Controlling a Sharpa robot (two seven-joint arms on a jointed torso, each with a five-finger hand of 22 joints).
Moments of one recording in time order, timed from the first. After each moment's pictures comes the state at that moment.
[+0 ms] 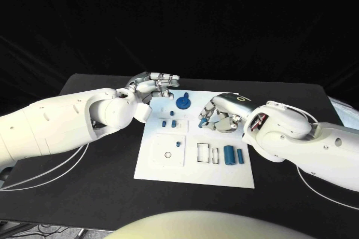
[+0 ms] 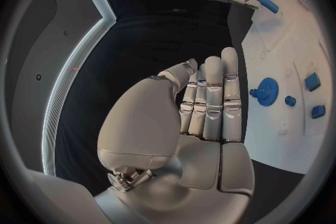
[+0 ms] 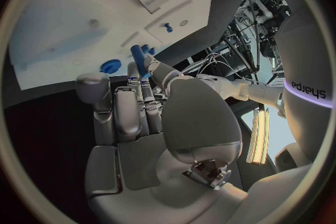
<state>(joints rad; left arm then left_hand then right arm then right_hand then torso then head) 1.20 -0.87 -0.02 1.52 0.04 -0.21 0.24 1.39 -0.10 0.42 -0.03 0.13 1.03 0.17 0.13 0.11 1.05 0.10 0.34 0.18 1.19 0.01 0.88 0.58 0.16 1.19 0.11 0.45 0.89 1.16 -0.78 -0.02 1.72 -1.58 -0.25 -0.17 1.28 -0.03 0.45 -0.09 0.07 1.13 0.12 0.11 0.12 1.17 0.06 0.20 0.07 1.46 -0.02 1.27 1.14 0.13 1.30 0.08 1.12 0.83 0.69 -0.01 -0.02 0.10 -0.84</state>
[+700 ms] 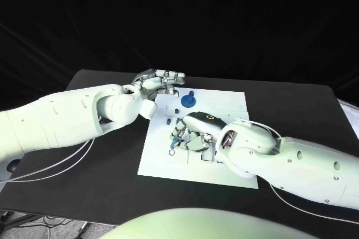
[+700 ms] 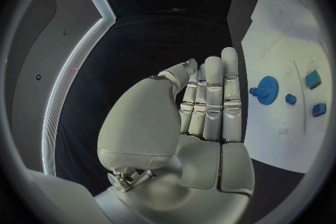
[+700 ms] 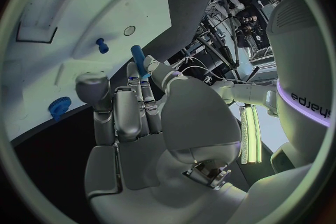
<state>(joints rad) 1.20 -0.87 -0.02 1.50 0.04 -0.21 0.24 1.39 -0.10 0.42 -0.03 0.13 1.03 0.17 0.13 0.10 1.05 0.10 0.34 0.18 1.19 0.01 0.88 0.58 0.16 1.19 0.11 0.45 0.89 1.08 -0.59 -0.05 1.69 -1.53 -0.24 -0.11 1.29 -0.03 0.45 -0.09 0.06 1.13 0.12 0.11 0.12 1.17 0.06 0.19 0.07 1.46 -0.02 1.27 1.14 0.13 1.30 0.08 1.12 0.83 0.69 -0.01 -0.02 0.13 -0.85</state>
